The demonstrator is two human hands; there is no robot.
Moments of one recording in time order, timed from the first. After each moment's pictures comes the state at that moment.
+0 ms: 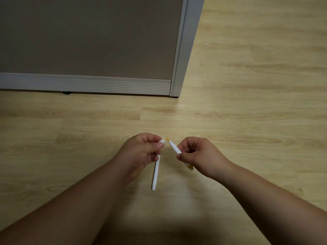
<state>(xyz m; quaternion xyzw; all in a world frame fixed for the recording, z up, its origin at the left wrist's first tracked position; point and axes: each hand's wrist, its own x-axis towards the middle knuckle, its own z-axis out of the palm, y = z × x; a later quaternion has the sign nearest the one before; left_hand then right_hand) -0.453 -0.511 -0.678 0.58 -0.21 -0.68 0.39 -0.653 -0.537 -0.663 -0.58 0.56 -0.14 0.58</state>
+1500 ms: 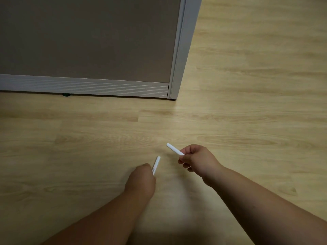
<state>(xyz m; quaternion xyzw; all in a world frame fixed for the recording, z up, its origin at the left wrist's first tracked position) -0.480 -0.460 -0.761 0.79 -0.53 -0.31 -0.03 -0.655 -0.530 -0.686 -0.42 0.67 -0.13 0.60</state>
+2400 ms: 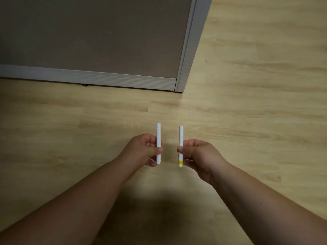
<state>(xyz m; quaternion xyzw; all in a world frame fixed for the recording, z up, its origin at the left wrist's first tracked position) -0.451 -0.467 -0.610 0.68 -0.28 -0.62 0.28 -0.643 -0.500 -0.601 -0.26 0.63 -0.19 0.71</state>
